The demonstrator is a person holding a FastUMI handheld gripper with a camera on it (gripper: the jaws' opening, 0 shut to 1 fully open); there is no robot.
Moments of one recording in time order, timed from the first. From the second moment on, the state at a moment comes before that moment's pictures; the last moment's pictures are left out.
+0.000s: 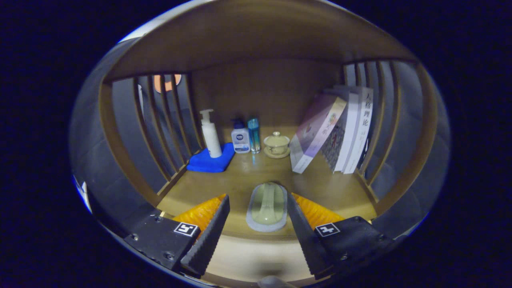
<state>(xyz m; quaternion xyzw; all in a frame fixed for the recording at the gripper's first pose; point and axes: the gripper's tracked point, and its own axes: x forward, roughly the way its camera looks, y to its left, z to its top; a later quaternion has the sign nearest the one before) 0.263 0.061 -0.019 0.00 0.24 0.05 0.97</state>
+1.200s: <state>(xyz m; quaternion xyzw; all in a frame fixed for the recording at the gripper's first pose) 0.013 0.032 -0.112 0.02 0.03 0.02 1.00</state>
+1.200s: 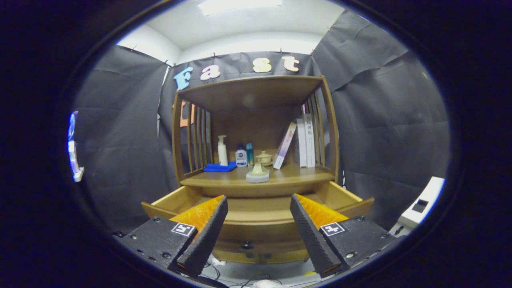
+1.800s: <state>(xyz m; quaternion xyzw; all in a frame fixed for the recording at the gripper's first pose) 0.032 0.044 -0.189 -0.01 0.08 0.01 1.00</state>
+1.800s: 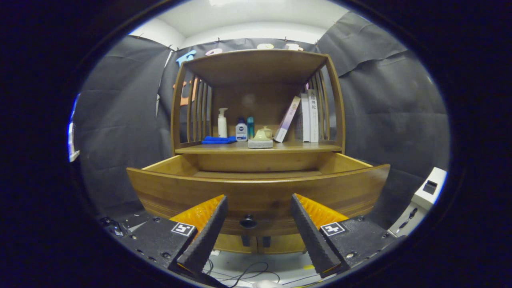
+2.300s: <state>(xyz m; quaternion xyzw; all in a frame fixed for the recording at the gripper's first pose) 0.050 0.057 -0.193 -0.01 0.08 -0.01 1.00</state>
